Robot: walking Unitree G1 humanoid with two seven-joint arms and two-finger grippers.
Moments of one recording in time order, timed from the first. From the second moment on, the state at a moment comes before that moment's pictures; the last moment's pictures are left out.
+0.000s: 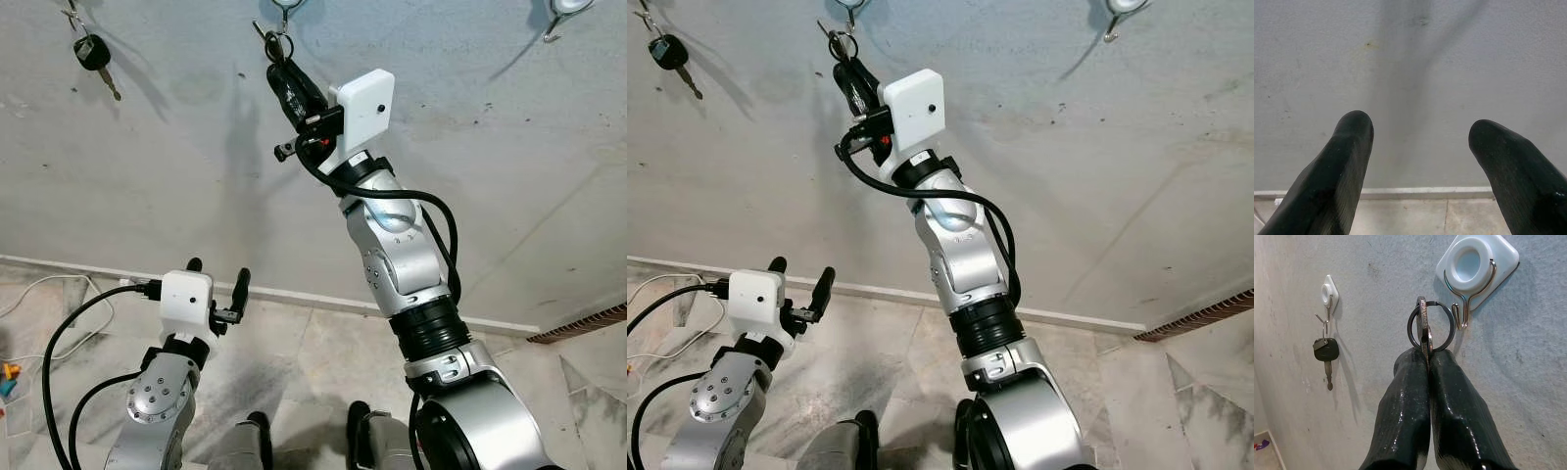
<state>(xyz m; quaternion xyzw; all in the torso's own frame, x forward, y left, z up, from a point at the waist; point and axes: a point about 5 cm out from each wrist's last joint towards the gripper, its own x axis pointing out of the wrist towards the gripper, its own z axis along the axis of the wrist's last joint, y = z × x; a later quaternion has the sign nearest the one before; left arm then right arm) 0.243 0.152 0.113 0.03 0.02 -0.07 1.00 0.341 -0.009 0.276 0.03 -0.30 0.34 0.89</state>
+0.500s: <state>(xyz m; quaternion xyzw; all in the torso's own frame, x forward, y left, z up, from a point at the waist) 0.241 0.154 0.111 0.03 0.02 -0.07 1.00 0.354 -0.008 0.301 0.03 -0.31 0.33 0.89</state>
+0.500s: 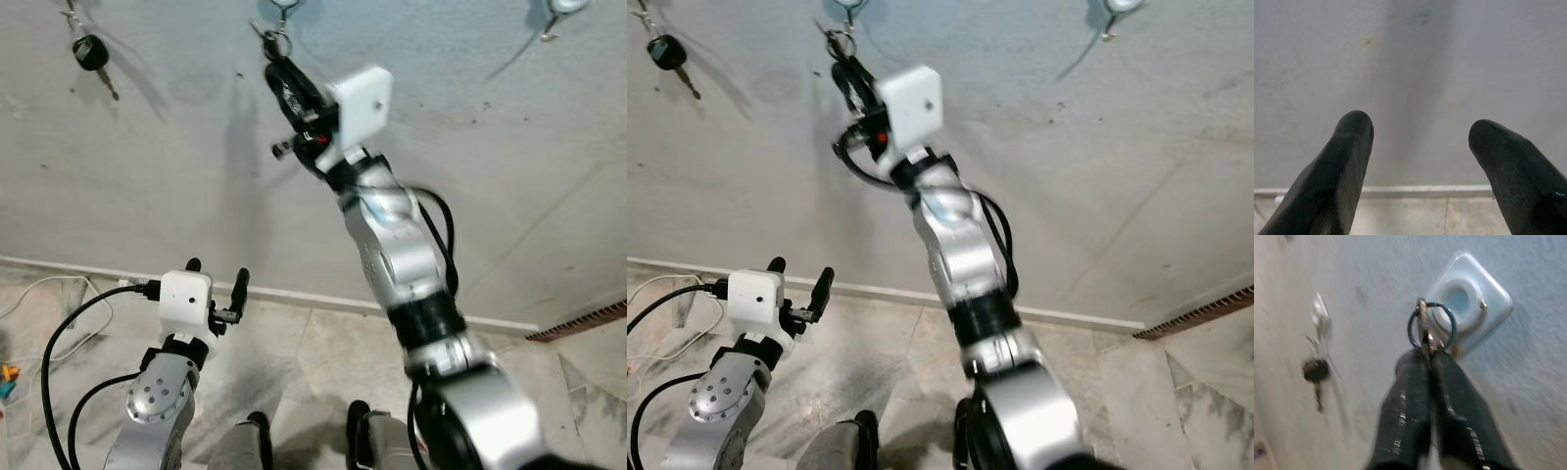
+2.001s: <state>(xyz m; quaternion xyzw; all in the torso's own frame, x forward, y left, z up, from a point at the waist) 0.238 0.155 0.108 0.03 0.03 -0.07 1.00 0.364 -0.007 0.276 0.09 -0.26 0.36 0.89</state>
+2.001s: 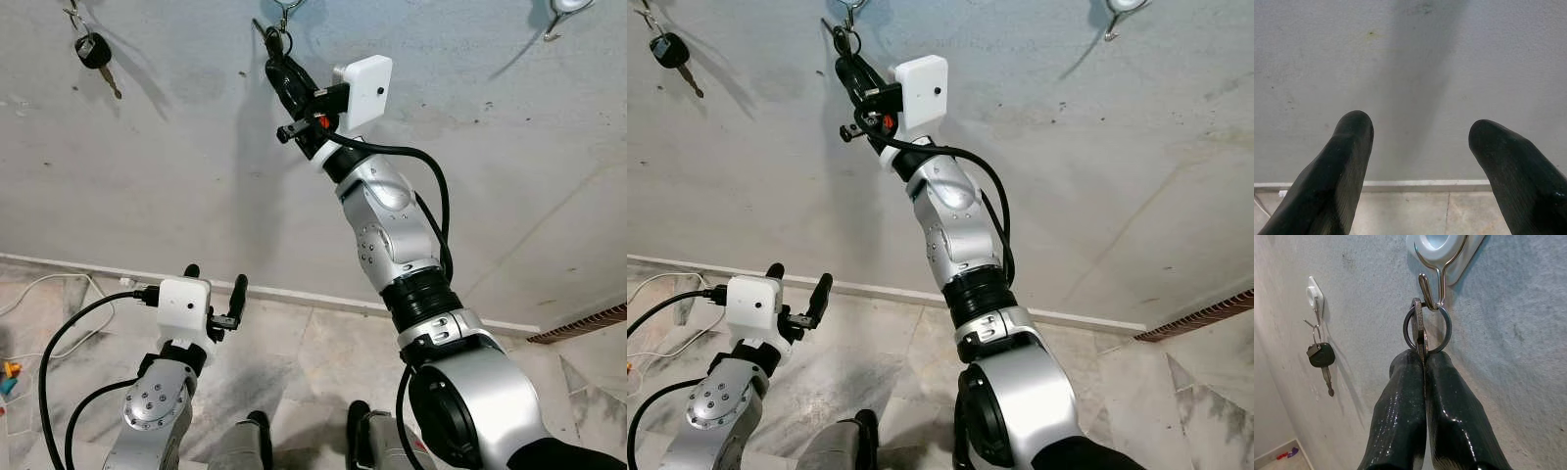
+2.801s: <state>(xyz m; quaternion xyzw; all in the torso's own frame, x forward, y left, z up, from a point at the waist) 0.241 0.154 0.112 0.03 0.02 -0.07 1.00 0.364 -0.010 0.263 0.07 -0.24 0.34 0.90</state>
